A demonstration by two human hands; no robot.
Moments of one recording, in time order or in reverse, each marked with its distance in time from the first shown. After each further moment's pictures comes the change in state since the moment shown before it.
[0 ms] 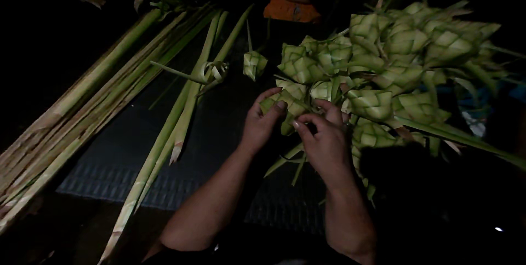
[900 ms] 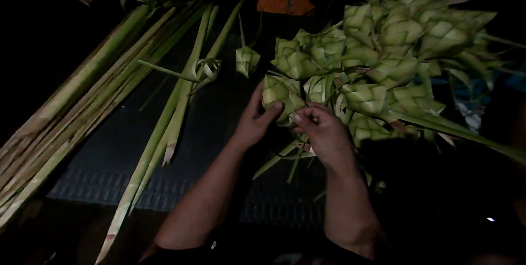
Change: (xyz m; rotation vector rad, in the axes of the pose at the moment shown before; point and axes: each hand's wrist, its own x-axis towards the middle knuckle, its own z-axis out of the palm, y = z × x) left_hand 0.007 -0.006 -0.009 0.176 -0.166 0.021; right_hand 0.013 0.012 -0.011 0.485 -0.174 0.253
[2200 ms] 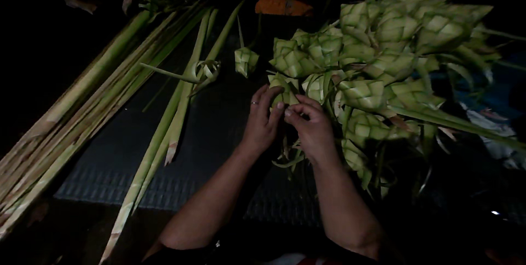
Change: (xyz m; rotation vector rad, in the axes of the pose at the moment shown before) left_hand -0.005 -0.008 0.019 0.414 0.131 0.146; right_hand 0.002 0.006 0.022 0.077 0.081 0.014
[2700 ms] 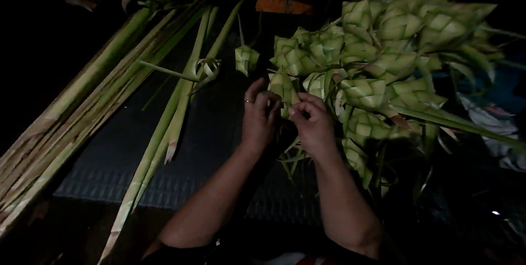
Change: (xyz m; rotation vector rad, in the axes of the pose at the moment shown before) left_hand -0.001 0.000 0.005 0.084 0.182 0.130; right_hand 0.002 -0.003 -0.002 -0.167 0.013 -0.040
